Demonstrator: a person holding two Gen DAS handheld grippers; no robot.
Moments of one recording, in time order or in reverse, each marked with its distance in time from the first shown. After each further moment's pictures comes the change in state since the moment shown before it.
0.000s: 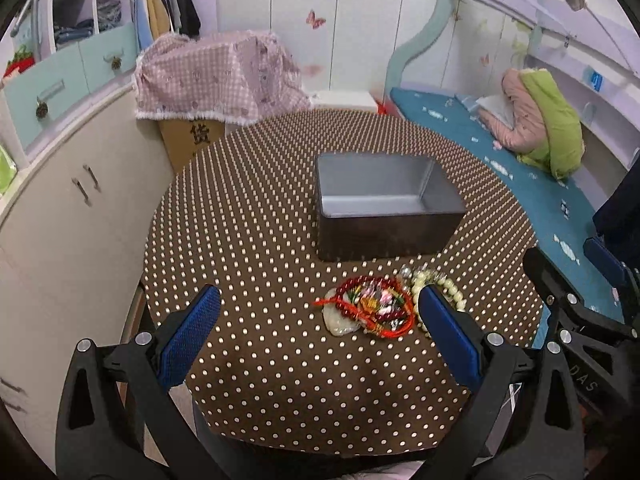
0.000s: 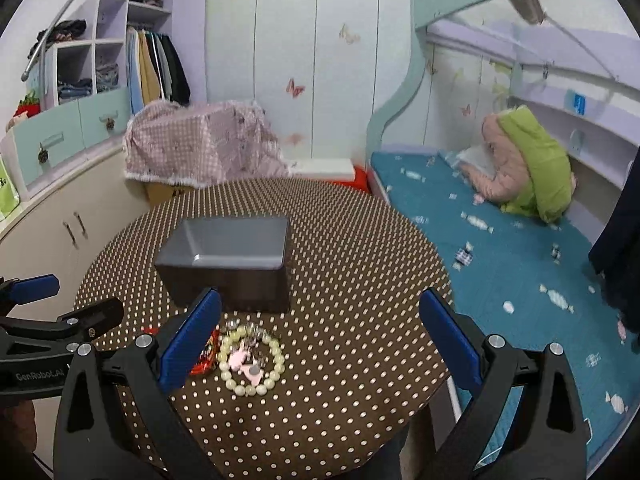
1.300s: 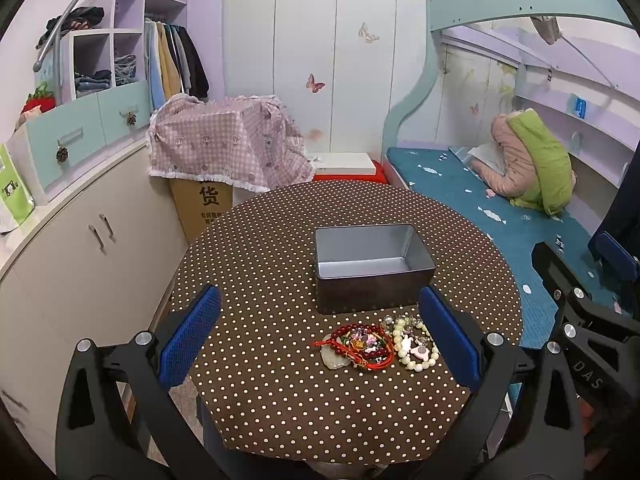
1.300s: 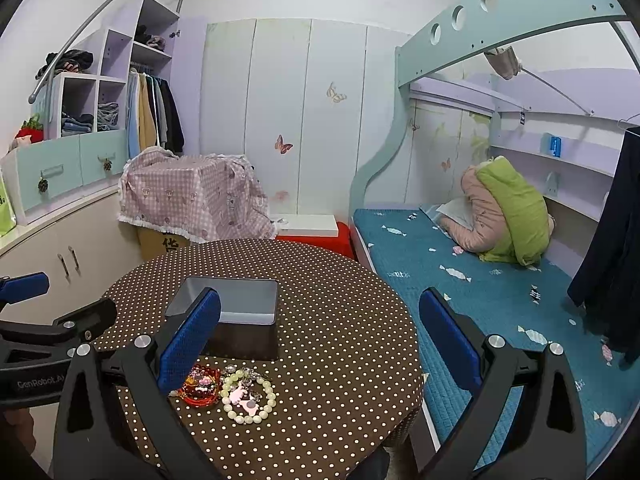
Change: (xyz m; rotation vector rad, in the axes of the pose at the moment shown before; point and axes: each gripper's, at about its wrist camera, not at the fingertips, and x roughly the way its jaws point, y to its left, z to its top) left arm -0.075 -0.009 0.004 0.024 -0.260 0.018; right arm -0.058 0.002 0.013 -0.013 -0.231 -0.071
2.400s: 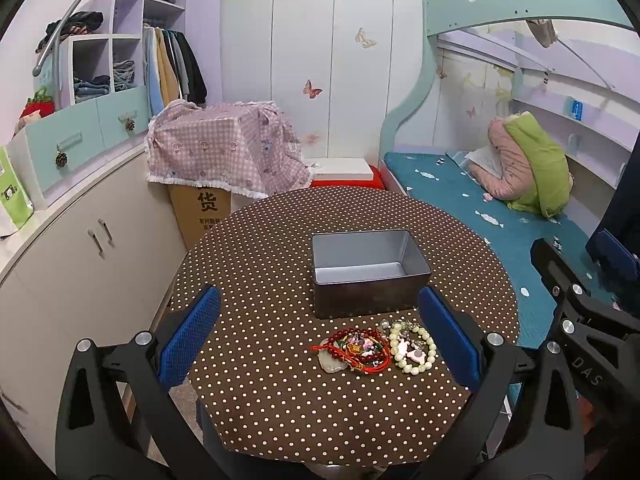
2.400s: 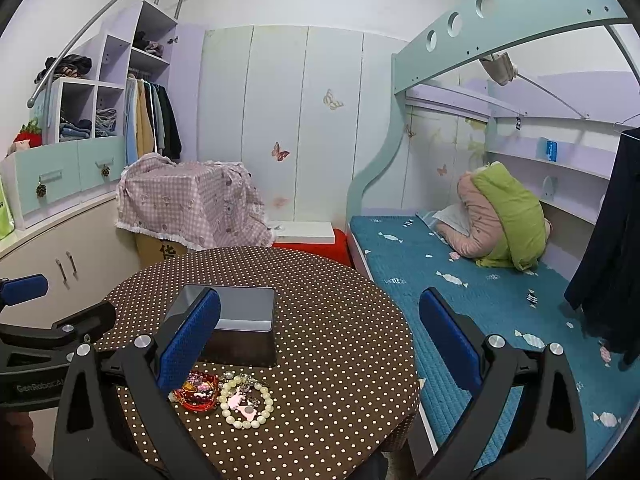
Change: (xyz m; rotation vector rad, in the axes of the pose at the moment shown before) left arm -0.006 -0.004 0.003 0.006 -0.018 -0.003; right arm -0.007 -0.002 0.004 0.002 -0.023 -0.012
